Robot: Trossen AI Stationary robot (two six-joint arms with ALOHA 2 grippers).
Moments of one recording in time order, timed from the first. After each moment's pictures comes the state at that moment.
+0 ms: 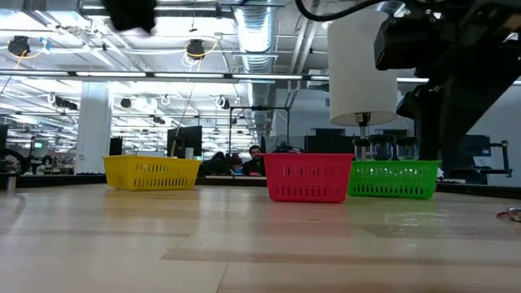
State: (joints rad) left arm -0.47 1.50 1.23 -0.76 -0.14 -0.74; right arm 0.40 1.48 0.83 -0.48 0.00 0.54
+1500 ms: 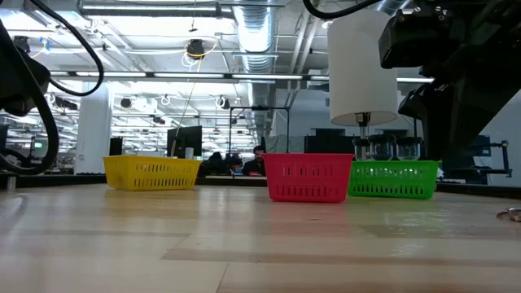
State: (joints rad) left arm -0.76 1.60 0.79 -0.47 0.08 -1.51; right arm 0.41 1.48 0.83 -0.49 0.00 0.51
